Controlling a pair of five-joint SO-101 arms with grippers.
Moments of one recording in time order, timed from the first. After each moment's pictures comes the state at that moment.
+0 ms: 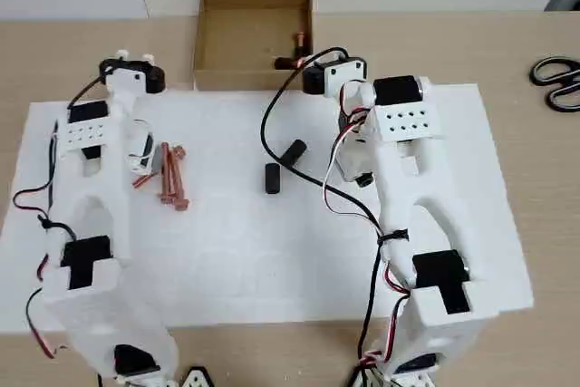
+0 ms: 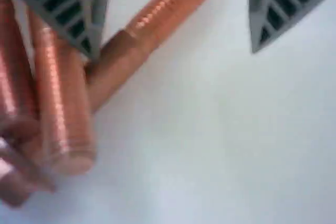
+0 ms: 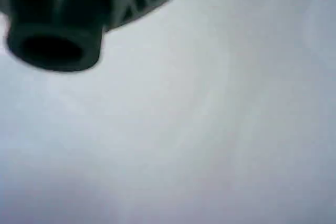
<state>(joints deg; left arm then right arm) -14.2 20.3 2.2 70.5 -16.3 -11.9 9.6 -8.1 89.9 16.8</state>
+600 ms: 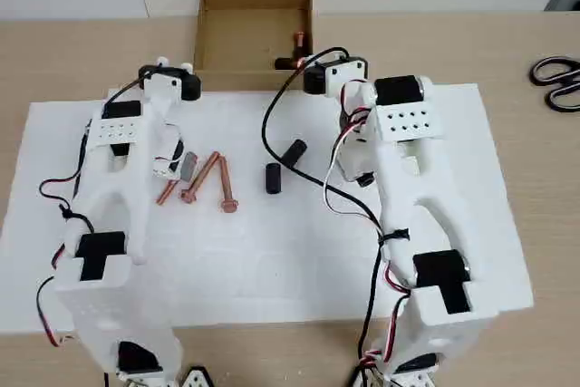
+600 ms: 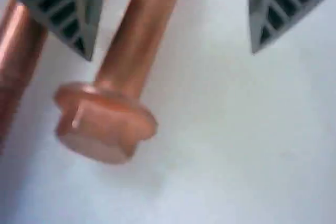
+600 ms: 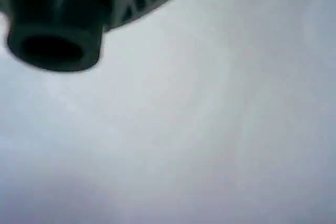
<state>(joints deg) -9.4 20.8 2.5 71.8 -15.3 -11.7 9.6 -8.1 89.9 16.8</state>
